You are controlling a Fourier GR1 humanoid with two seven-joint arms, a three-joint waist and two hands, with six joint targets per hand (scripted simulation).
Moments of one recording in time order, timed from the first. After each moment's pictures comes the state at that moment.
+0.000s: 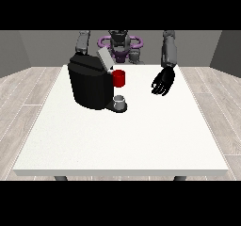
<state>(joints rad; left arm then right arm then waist) -0.58 0.47 -0.05 -0.82 -0.68 -0.01 -0.23 -0.27 -0.01 0.06 -1.40 0.17 -0.14 0.00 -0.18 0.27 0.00</state>
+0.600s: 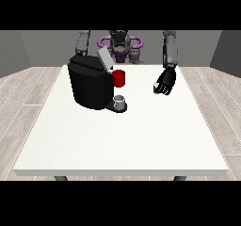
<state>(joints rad) -0.64 0.49 -0.10 -0.67 -0.81 -0.06 -0.26 -0.26 -0.01 0.04 -1.33 0.18 -0.16 -0.02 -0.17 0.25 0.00</state>
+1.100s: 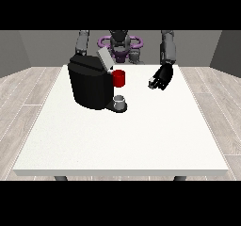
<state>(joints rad) -0.71 0.42 -0.05 -0.65 -0.78 -0.08 -0.32 -0.27 -0.03 0.02 -1.27 0.21 -0.20 0.00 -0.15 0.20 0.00</state>
